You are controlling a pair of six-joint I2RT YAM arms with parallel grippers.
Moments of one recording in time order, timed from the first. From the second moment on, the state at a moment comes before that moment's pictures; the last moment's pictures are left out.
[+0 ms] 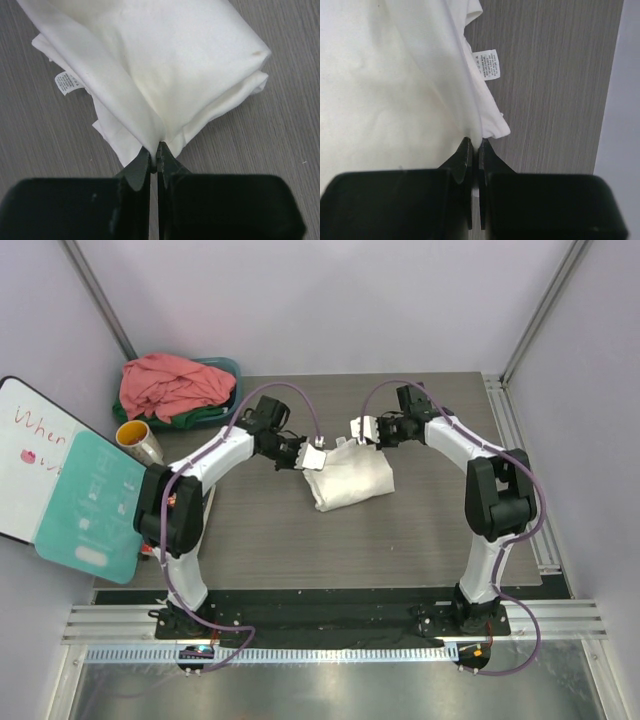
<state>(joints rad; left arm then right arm) -0.42 1.84 1.42 -0.68 0.68 1.41 0.25 1.90 1.43 -0.46 -0.64 -1.45</state>
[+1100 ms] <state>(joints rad) -0.31 1.86 1.25 -0.10 0.56 1.15 0.25 1.98 1.33 0.08 -0.37 -1.05</state>
